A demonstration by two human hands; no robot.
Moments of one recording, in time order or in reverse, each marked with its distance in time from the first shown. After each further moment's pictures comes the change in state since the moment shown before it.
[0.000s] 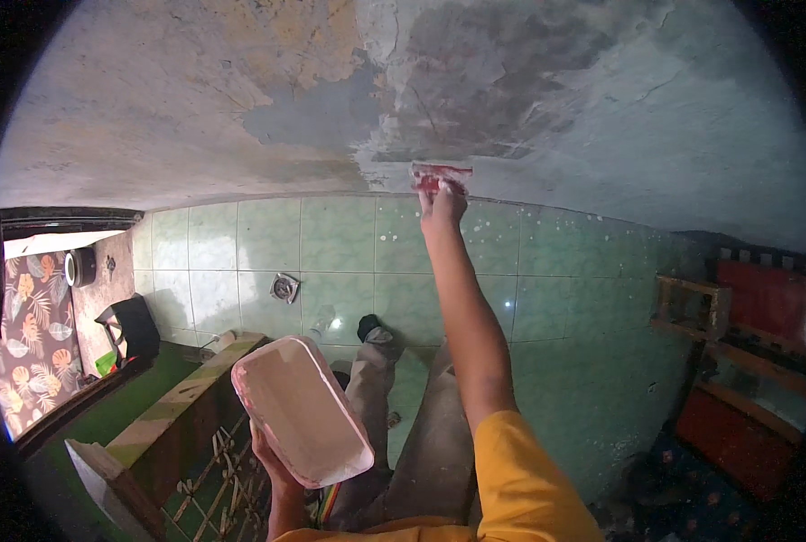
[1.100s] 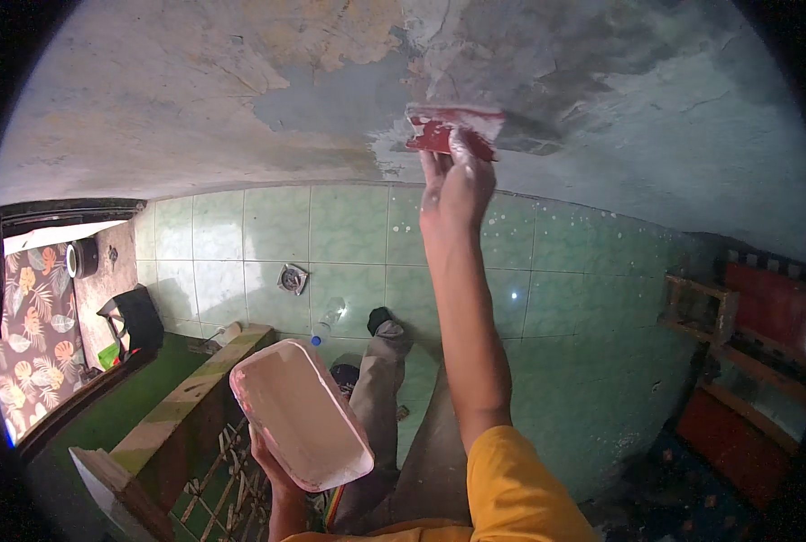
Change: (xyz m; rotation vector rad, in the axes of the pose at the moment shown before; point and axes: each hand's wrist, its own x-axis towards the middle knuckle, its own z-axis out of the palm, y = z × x) left_hand 0.018 0.009 -0.022 0.014 0.049 -0.036; right_hand -0.131 -0.034 0.096 0.070 -0.276 -0.170
